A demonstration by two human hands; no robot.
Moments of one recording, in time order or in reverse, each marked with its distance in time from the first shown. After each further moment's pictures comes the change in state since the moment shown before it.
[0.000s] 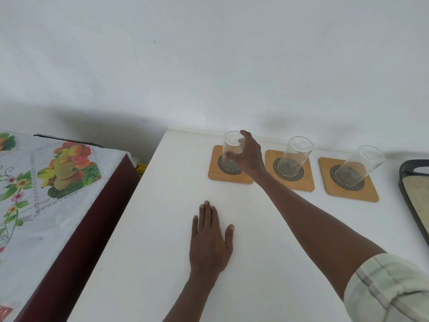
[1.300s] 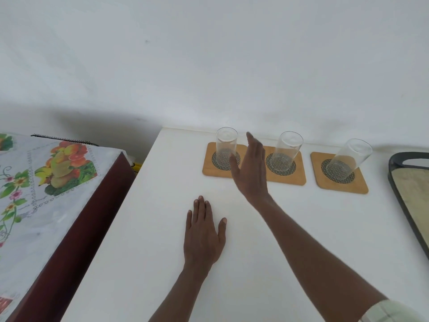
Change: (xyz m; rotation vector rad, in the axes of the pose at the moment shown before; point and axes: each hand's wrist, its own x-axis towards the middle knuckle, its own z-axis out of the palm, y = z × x) left_hand 0.001 -0.002 0.001 -0.006 -0.013 -0.012; right_hand -0.076 0.009 -0.014 -0.206 0.345 -0.366
